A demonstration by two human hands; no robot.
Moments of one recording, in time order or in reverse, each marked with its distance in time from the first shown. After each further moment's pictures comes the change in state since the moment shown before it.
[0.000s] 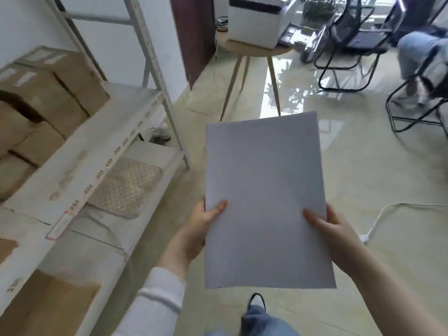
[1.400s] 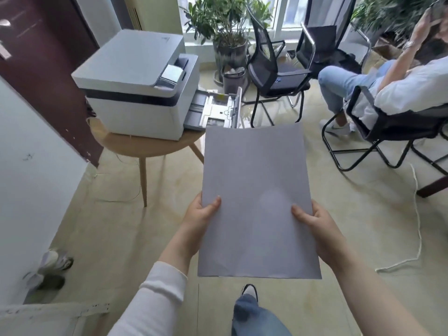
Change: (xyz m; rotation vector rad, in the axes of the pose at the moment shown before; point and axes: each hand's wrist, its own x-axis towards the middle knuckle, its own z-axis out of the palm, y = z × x) left_hand 0.701 0.242 0.268 0.080 -0.248 -0.022; right_hand 0.605 -0.273 -0.250 0.178 0.317 -0.029
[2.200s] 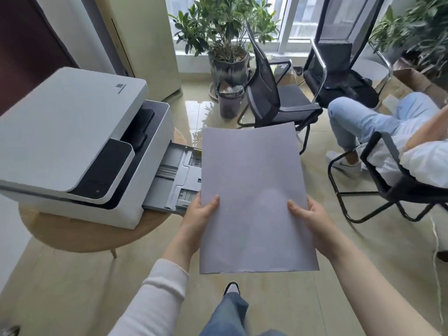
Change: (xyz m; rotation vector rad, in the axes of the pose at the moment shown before) left_hand 0.369 0.128 0.083 -0.020 0.070 -0.026; right_hand 0.377 -0.177 -0.041 -0.027 -0.065 0.051
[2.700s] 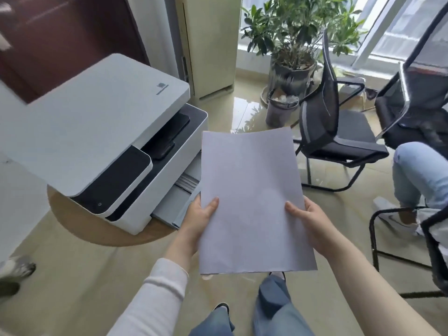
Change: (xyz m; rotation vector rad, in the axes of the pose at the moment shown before) left_hand 0.094 0.028 -0.012 -0.088 0.334 0.029; right_hand 0.169 -0.055 0.027 -0.220 -0.301 0.102
